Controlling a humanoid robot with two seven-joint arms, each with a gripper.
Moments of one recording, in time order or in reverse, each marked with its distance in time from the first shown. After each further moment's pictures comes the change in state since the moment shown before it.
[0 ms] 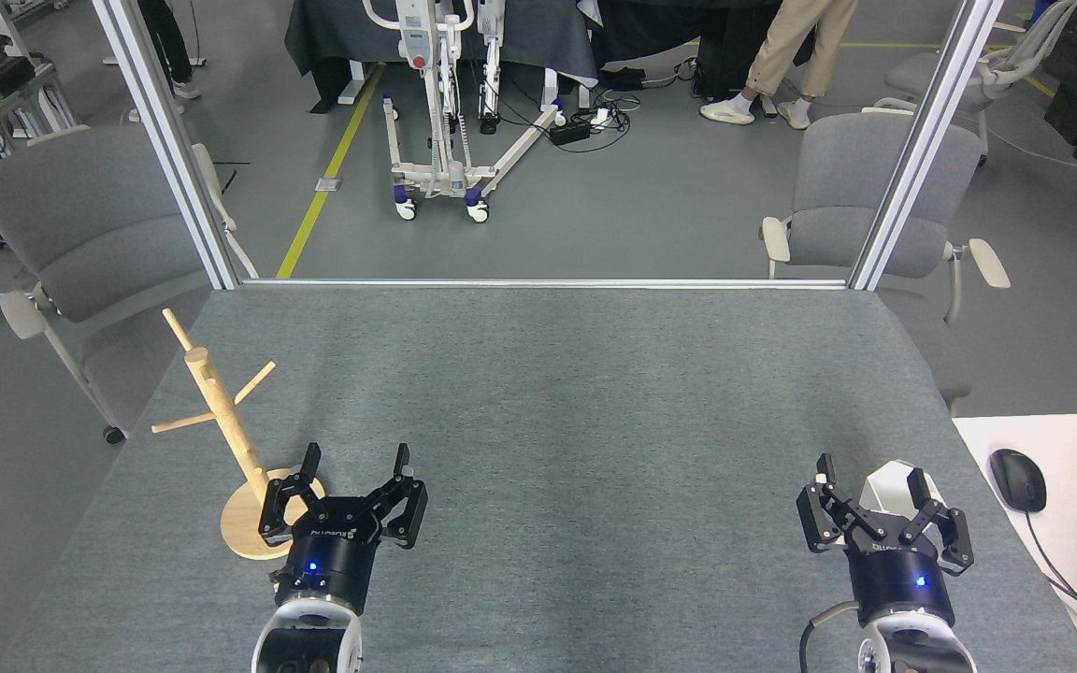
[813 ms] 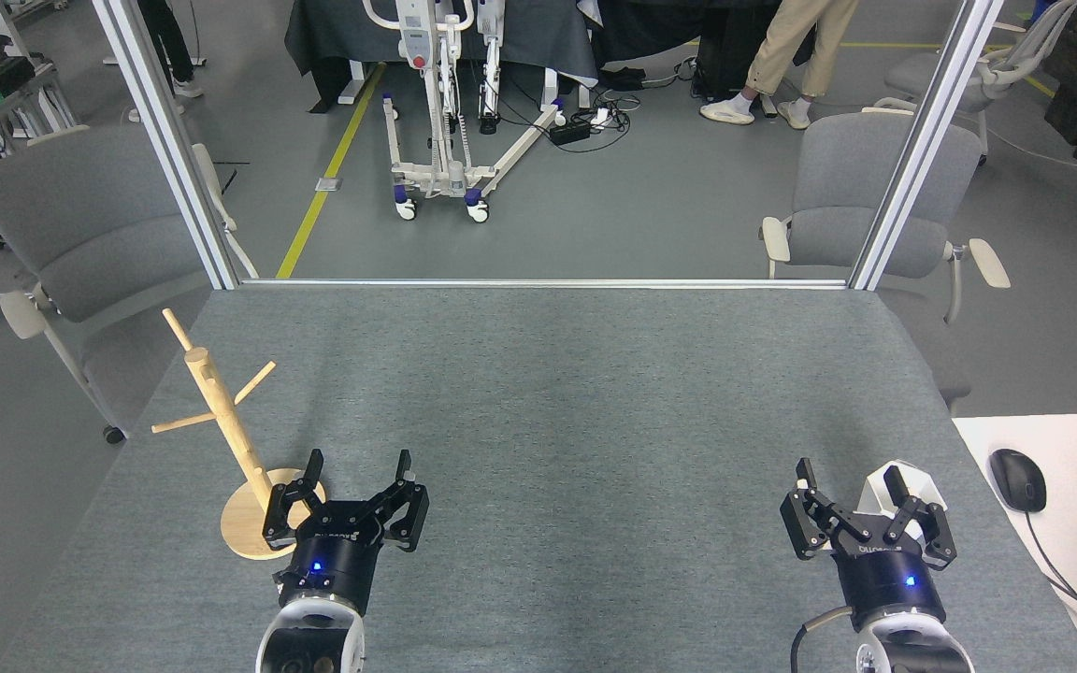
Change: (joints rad) left arm -0.010 -0.001 0.000 0.033 -0.006 0.014 -0.025; right arm -0.001 -0.004 0.001 0.009 -0.001 -0.115 0.007
